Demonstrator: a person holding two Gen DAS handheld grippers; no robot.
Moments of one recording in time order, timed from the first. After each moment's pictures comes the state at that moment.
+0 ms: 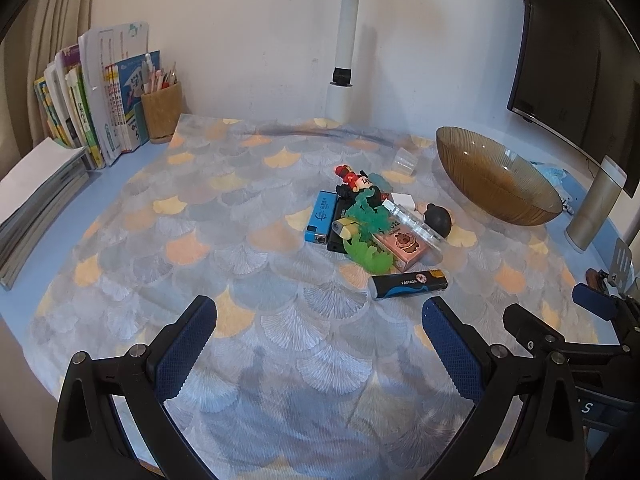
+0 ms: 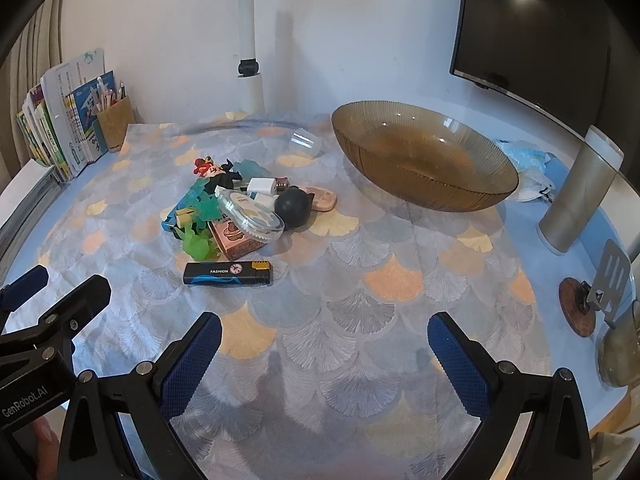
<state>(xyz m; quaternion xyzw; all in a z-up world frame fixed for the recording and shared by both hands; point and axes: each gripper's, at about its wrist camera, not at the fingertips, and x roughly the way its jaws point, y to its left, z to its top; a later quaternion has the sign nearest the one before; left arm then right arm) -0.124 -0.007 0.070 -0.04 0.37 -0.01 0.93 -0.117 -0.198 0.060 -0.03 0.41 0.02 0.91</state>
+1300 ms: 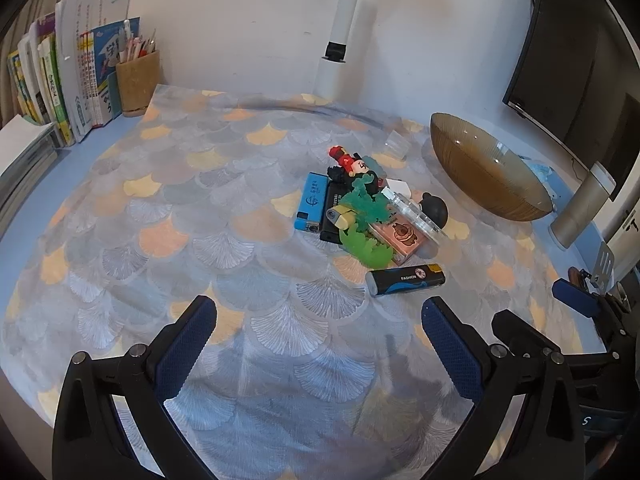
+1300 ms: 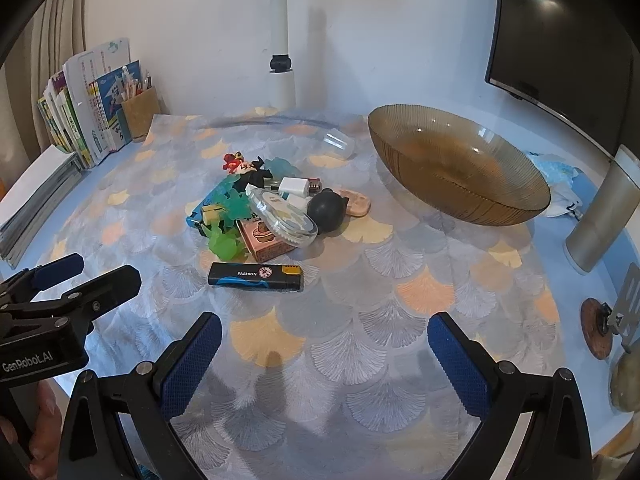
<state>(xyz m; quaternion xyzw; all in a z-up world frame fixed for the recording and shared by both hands) -0.100 0.011 0.057 -0.07 0.41 -0.06 0.91 -0.109 -0.185 0.058 -0.04 0.41 0.07 0.91</state>
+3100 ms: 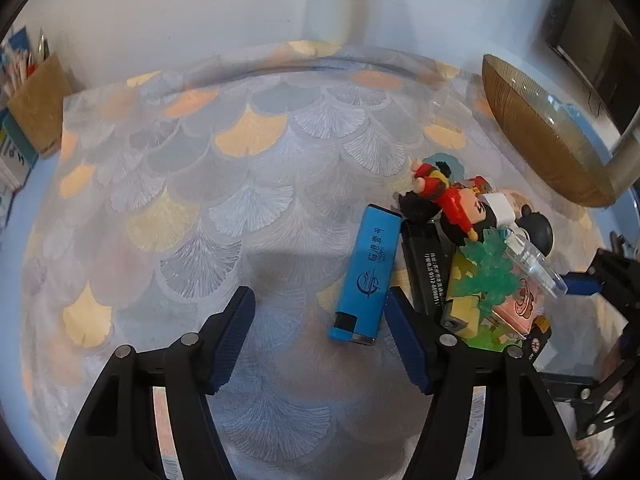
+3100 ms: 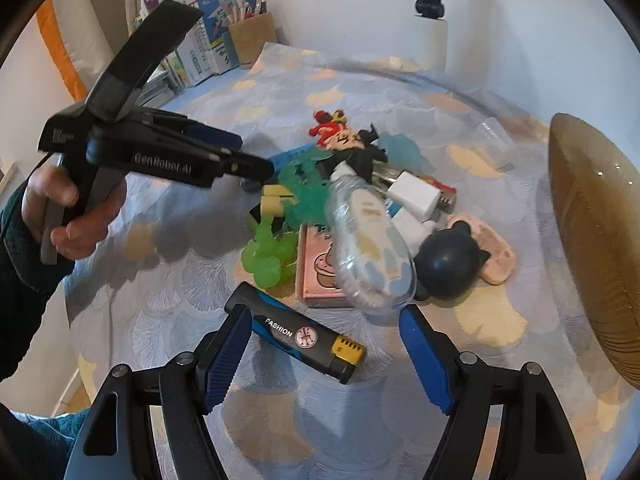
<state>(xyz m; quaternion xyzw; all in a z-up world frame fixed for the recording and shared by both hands) 0.069 0.044 0.009 0.02 0.52 -0.13 0.85 -0.005 -0.151 0.012 -0.11 0.47 0.33 0.81</state>
